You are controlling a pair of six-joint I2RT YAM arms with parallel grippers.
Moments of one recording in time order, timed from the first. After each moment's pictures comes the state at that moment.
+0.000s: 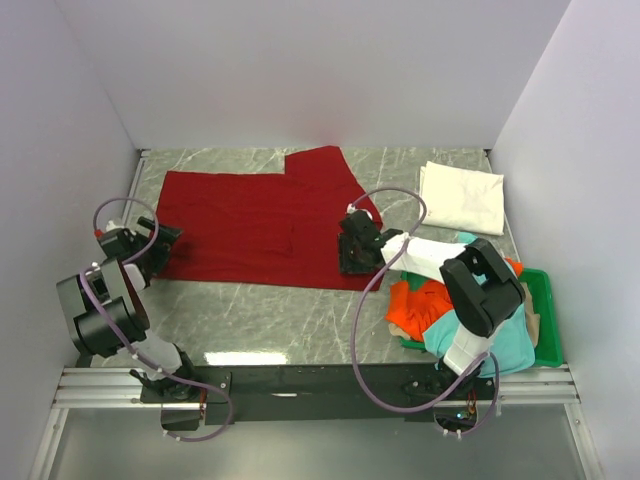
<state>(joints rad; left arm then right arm) 0.50 1.58 0.57 0.39 0.41 -0.72 0.64 1.73 0.99 -0.30 0.08 0.54</state>
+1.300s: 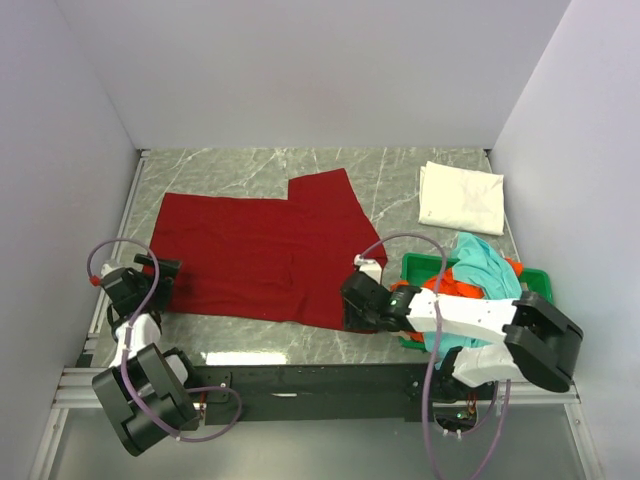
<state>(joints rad) 0.59 0.98 0.22 0.13 0.34 -0.81 1.00 1.30 0.61 -0.37 0.22 0.89</state>
